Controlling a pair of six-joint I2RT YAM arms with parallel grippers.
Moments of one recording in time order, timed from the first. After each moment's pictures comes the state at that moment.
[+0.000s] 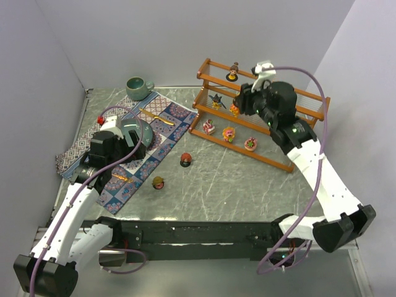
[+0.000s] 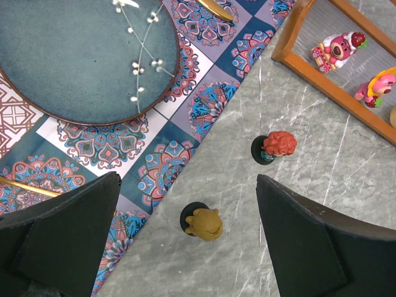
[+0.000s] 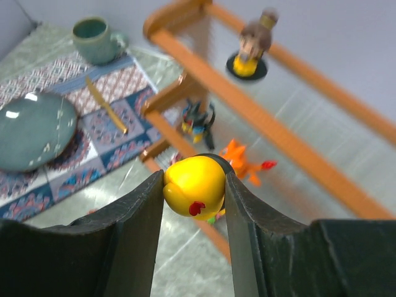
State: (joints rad) left arm -0.22 0.85 0.80 -0.48 -0.02 -0.40; right arm 0.41 1.24 1.39 -0.36 0.04 0.00
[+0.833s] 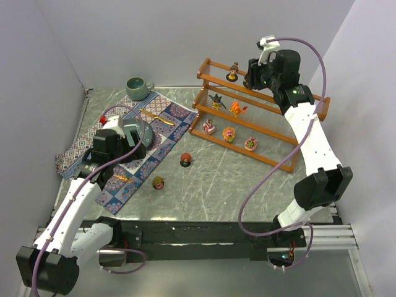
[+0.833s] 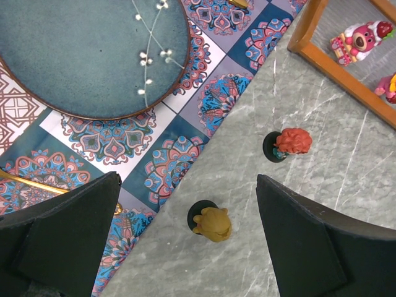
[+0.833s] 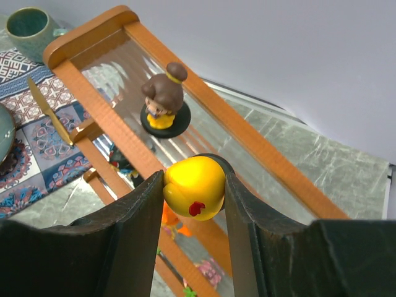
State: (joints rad) left arm -0.21 0.90 0.80 -0.48 -0.02 -0.39; right arm 0.18 1.61 1.80 -0.48 -0.16 -0.11
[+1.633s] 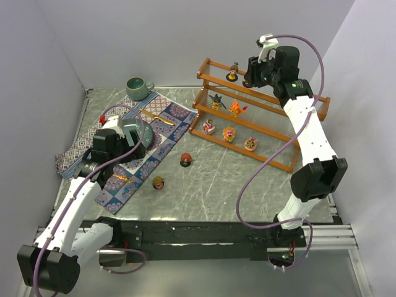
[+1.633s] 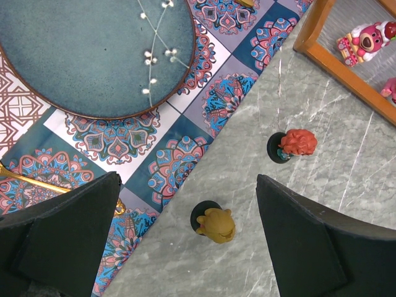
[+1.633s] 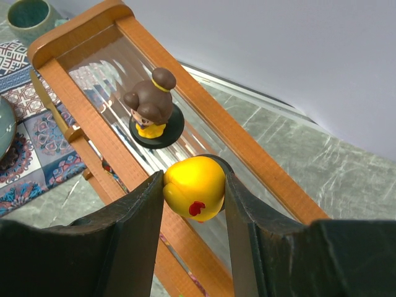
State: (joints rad) left arm -0.19 0.91 0.80 -0.48 -0.02 -0.39; right arm 0.15 1.71 1.89 -0.53 -0.23 -0.12
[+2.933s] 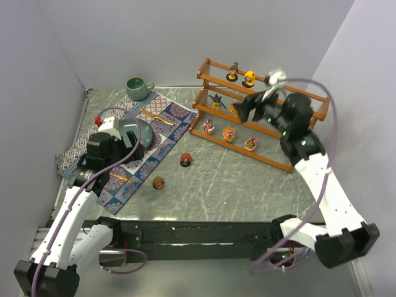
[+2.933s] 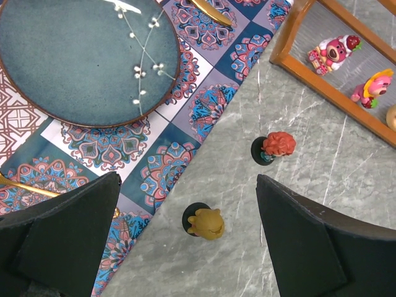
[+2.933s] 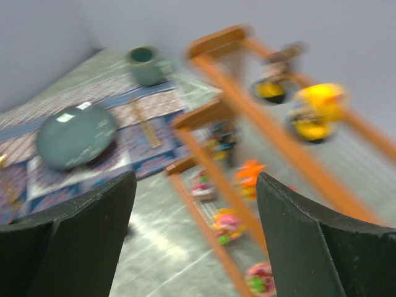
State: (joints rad) left arm -0.19 0.82 0.79 -0.47 0.00 -0.38; right arm 0.25 1.14 1.26 -0.19 -0.29 0.01
